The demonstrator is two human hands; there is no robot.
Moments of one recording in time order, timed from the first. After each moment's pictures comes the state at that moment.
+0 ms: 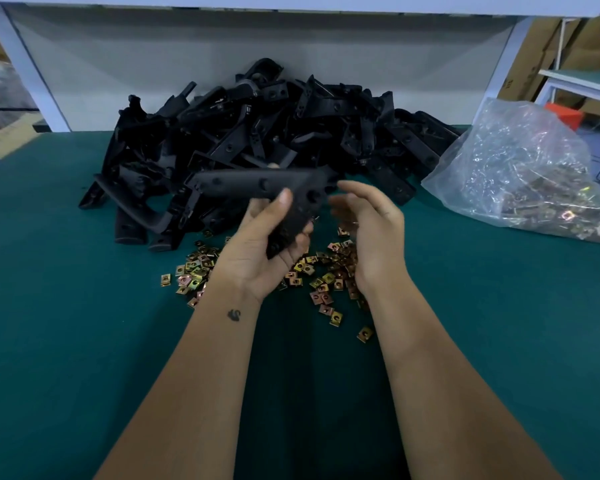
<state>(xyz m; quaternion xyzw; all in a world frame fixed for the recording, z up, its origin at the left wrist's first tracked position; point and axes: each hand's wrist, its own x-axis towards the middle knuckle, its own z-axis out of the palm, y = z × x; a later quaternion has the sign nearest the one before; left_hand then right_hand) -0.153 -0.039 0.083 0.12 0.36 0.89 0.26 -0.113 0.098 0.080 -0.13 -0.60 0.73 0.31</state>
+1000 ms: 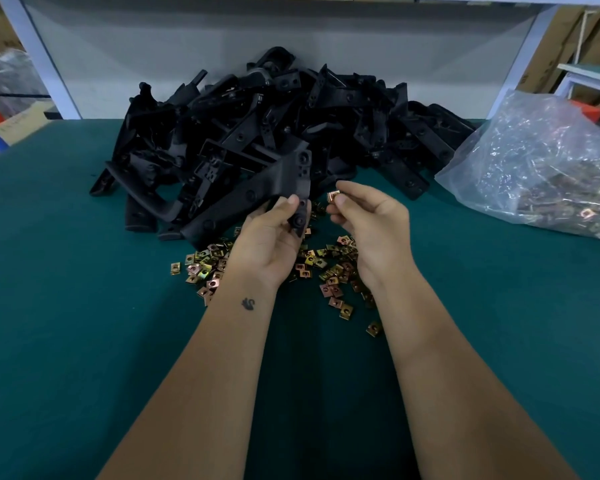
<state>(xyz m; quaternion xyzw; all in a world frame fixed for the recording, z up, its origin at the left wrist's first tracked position) -0.166 -0.029 0.072 0.00 0.29 0.93 0.21 -0.113 0.087 0.081 -0.14 -0.61 0.73 0.26</state>
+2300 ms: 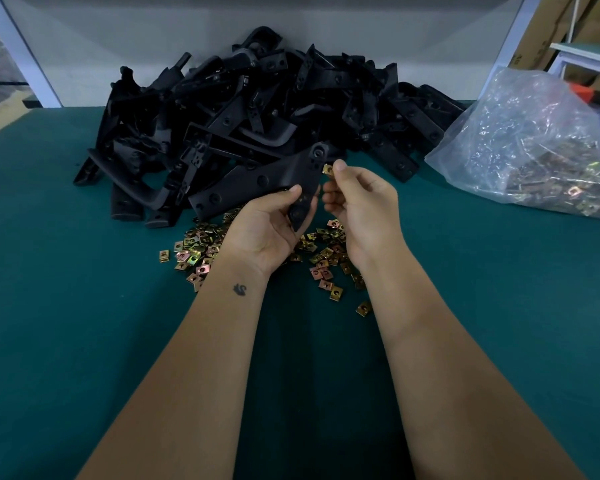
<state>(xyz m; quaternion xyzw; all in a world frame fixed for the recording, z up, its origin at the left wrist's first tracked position) -0.155 -0.029 0.079 0.03 0.33 0.90 0.29 -0.113 0.088 0.084 -0.14 -0.57 0.77 0.26</state>
